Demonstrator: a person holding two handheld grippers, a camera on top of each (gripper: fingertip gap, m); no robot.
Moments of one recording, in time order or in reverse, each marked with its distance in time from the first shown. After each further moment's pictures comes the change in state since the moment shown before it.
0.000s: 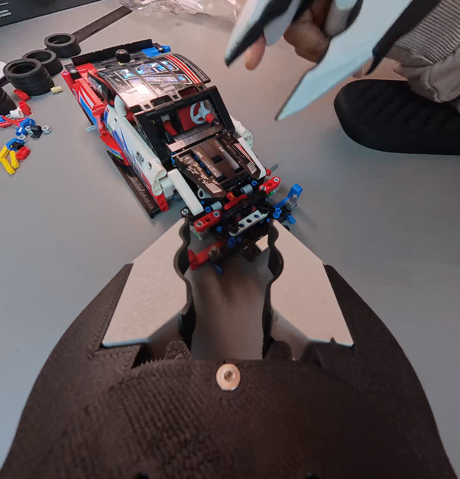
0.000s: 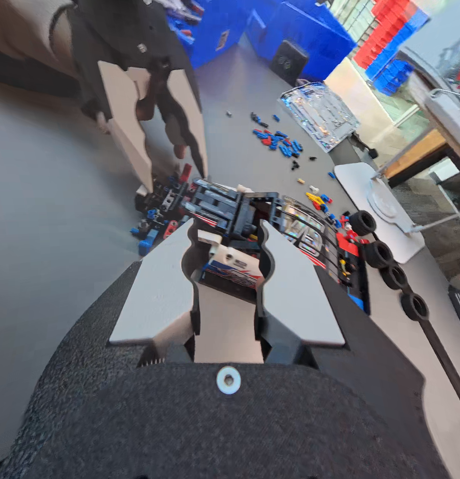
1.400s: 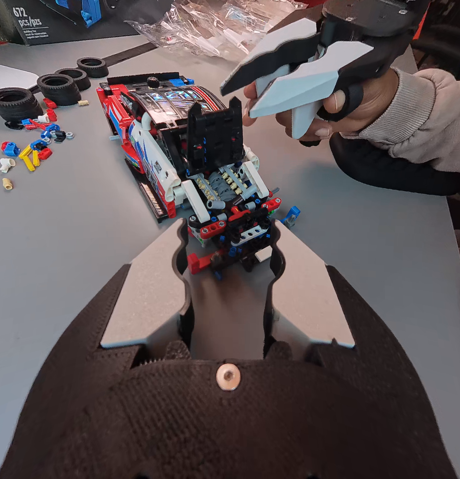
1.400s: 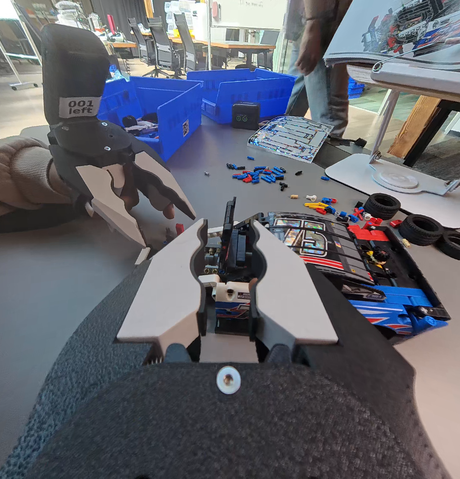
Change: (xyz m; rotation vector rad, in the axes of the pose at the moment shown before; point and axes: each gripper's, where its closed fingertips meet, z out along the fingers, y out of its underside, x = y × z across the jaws) left arm -0.008 -0.012 -0.010 0.111 -0.002 -0.097; right arm 0.025 -0.015 0.013 0.260 0.068 0.435
